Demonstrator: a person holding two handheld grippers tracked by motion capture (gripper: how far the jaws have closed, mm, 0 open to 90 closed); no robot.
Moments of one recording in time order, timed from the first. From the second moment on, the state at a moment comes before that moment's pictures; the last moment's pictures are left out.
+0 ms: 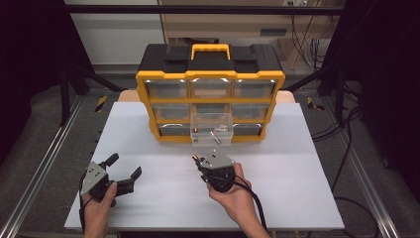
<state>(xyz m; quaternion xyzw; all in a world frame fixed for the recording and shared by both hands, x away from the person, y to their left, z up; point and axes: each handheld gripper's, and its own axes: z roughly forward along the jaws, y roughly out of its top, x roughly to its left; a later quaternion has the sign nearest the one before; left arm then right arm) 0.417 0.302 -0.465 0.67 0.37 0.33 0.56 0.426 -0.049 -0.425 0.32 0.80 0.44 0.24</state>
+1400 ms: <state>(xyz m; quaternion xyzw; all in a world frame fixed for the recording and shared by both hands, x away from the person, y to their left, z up) 0.417 0.303 -0.465 0.67 0.37 0.33 0.55 0.466 -0.096 -0.274 0.30 0.77 0.47 0.30</state>
